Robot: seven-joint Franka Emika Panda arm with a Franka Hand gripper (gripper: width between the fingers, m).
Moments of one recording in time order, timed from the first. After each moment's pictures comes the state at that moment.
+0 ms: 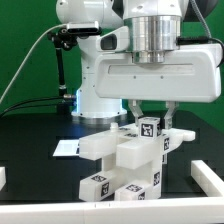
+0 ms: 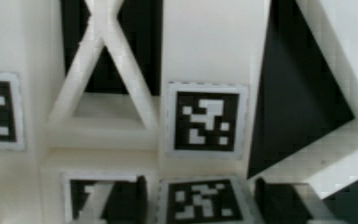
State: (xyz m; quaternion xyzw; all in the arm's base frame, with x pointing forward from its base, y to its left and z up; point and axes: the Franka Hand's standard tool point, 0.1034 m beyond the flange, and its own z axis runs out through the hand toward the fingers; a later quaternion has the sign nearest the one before) arm 0.581 0.052 0.112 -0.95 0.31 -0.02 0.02
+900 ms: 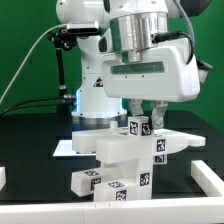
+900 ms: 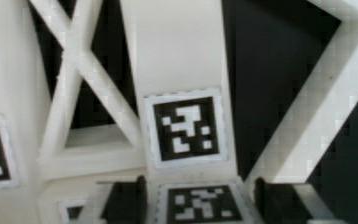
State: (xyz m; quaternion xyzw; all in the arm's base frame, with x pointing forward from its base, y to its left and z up) arm 0.588 0.037 0.116 -0.85 0.52 -0.01 0.06
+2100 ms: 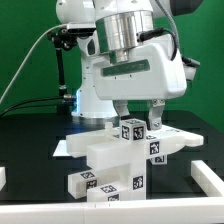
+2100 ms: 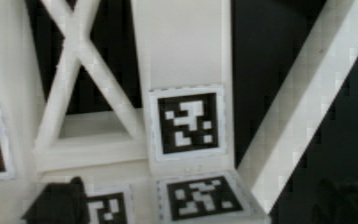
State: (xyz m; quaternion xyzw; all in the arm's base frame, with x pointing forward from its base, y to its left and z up) arm 0.592 0.026 0.116 -0.84 0.53 -0.02 0.09
